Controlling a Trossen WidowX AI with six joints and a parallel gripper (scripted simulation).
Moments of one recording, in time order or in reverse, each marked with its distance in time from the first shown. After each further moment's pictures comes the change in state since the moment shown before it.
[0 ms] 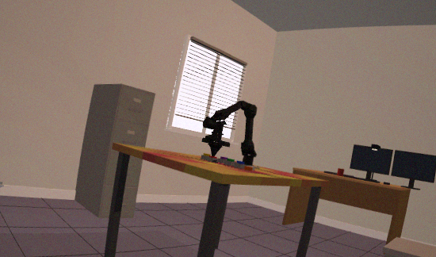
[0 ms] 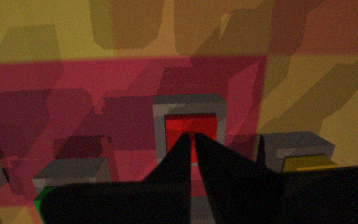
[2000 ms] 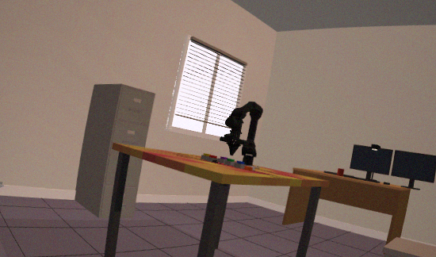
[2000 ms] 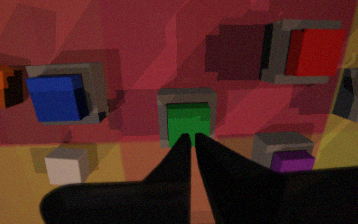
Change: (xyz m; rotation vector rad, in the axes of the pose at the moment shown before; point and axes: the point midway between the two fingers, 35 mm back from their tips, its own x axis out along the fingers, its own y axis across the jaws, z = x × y) arm -0.028 0.096 -0.054 -0.002 0.004 0.012
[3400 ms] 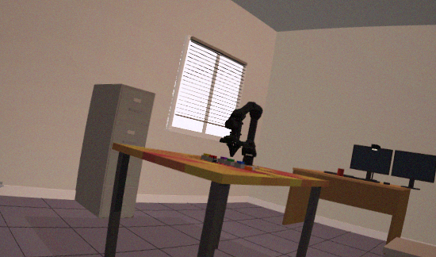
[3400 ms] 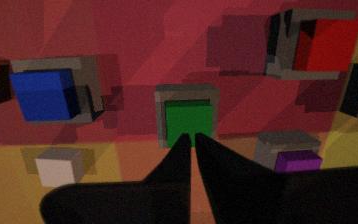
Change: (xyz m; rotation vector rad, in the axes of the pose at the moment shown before) arm 0.008 -0.001 -0.003 0.000 0.023 -0.005
